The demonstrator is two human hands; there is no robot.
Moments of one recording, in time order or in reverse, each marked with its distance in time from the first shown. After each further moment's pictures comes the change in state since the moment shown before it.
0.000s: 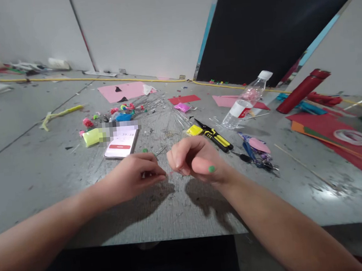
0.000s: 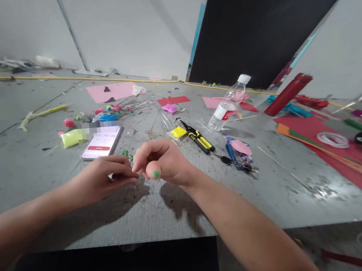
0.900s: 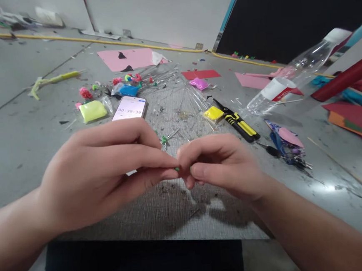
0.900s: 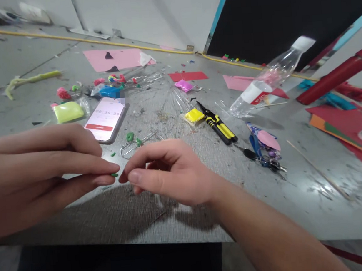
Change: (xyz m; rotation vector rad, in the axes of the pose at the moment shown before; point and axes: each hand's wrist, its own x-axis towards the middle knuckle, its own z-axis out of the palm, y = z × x) left_hand -0.019 0.032 -0.034 0.057 0.273 0.041; right_hand -0.013 -0.018 0.023 -0.218 0.054 0.372
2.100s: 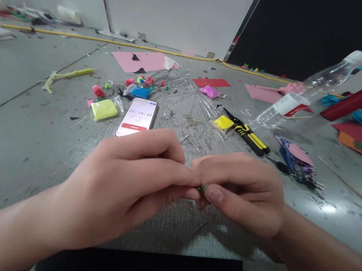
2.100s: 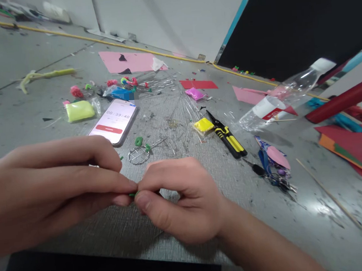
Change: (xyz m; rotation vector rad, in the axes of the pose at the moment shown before) left_hand -0.008 0.001 0.000 -0.029 -0.057 0.107; right_hand -0.001 -0.002 0.013 -0.363 -0.018 -0.321
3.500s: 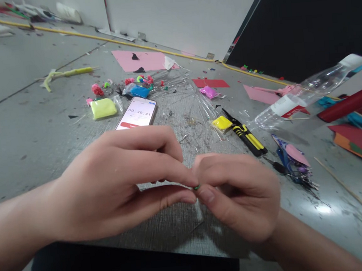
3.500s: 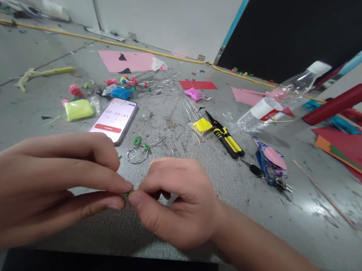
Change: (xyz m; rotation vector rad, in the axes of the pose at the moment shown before) left_hand 0.008 -0.001 -0.002 -0.096 -0.016 0.020; right_hand -0.004 -0.002 0.006 -0.155 0.100 -0.045
